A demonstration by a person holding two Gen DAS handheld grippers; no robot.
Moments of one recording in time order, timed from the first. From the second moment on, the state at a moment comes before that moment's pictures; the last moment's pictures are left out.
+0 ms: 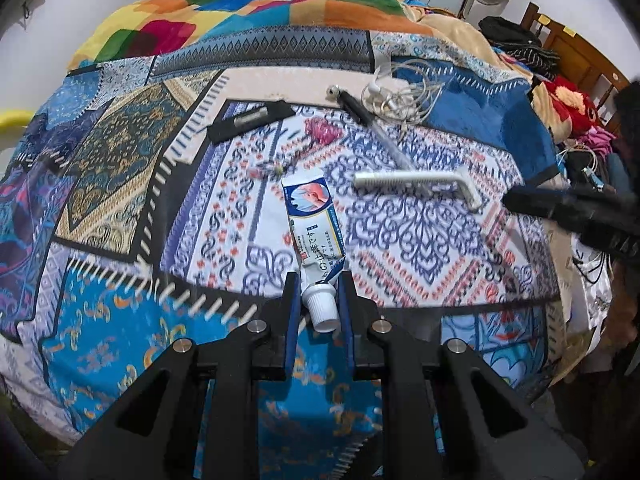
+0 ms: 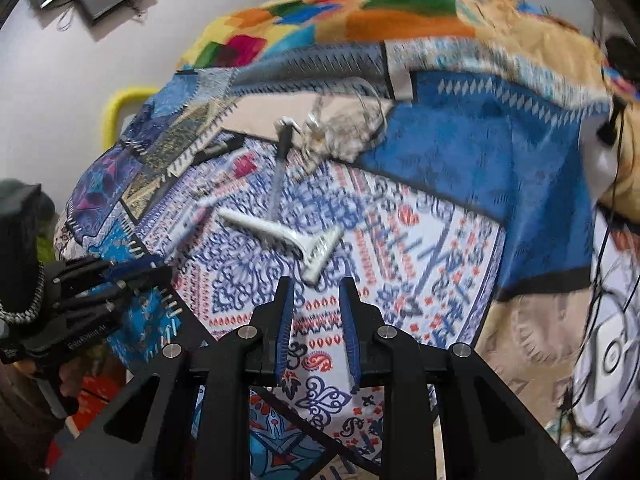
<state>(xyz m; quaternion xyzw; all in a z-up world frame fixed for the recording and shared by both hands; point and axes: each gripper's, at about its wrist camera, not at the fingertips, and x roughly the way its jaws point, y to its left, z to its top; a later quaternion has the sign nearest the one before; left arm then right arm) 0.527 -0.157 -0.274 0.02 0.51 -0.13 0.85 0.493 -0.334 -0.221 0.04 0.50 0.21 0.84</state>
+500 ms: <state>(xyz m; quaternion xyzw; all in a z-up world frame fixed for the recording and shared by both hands) 0.528 -0.162 -0.279 0.02 0.49 -0.11 0.86 0.525 -0.273 -0.247 -0.17 0.47 0.26 0.82</state>
